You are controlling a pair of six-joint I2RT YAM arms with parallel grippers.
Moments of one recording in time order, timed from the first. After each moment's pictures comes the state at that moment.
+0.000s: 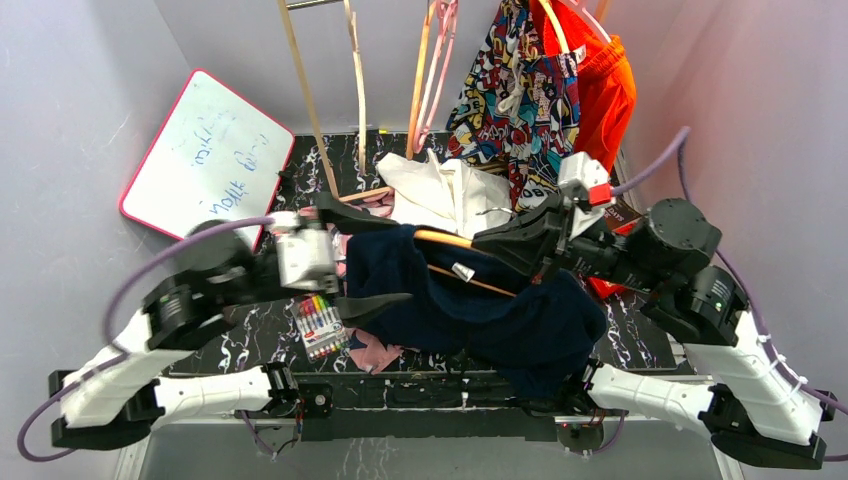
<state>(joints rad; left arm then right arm) -1.13 0.91 1.40 -0.47 0.31 0.23 1.00 0.86 1.47 -0.54 -0.34 0.10</state>
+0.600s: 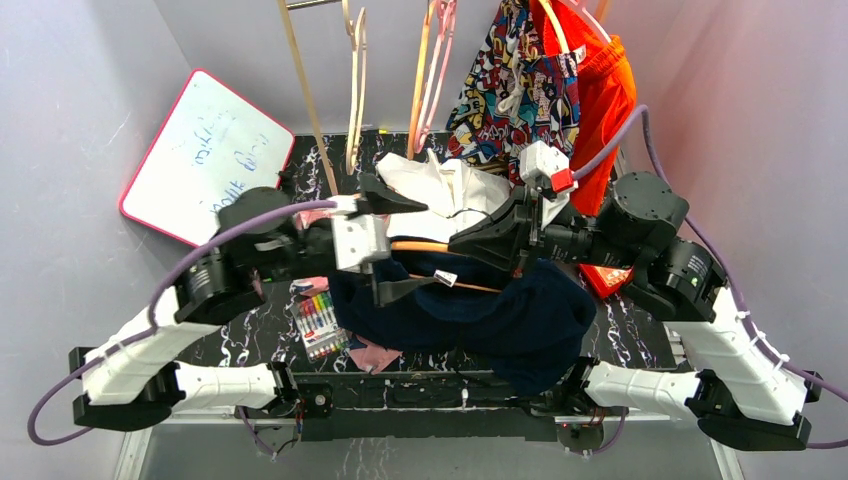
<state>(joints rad) -1.13 1.03 1.60 -0.55 0.27 0.37 1.00 0.99 1.58 -0.56 -0.44 0.07</state>
